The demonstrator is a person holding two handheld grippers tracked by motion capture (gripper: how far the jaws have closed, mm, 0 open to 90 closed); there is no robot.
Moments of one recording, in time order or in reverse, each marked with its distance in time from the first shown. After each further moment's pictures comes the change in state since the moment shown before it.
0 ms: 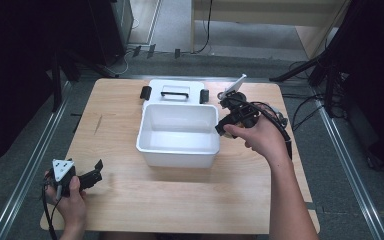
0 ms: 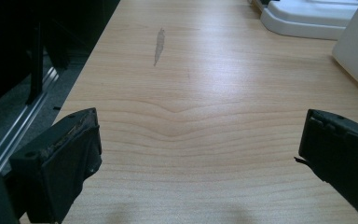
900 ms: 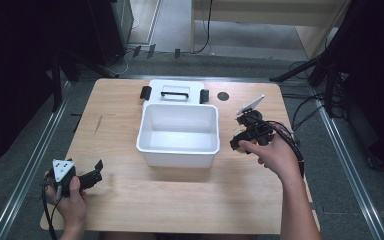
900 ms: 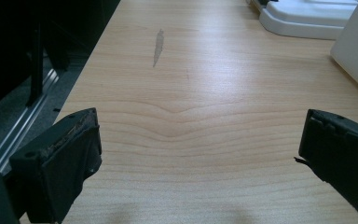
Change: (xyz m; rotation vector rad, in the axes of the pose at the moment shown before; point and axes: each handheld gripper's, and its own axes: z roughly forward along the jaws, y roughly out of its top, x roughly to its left) left arm 0.000 0.000 -0.001 -0.002 -0.004 0.007; right arm -0.028 -0.050 0.029 0.025 0.019 0.087
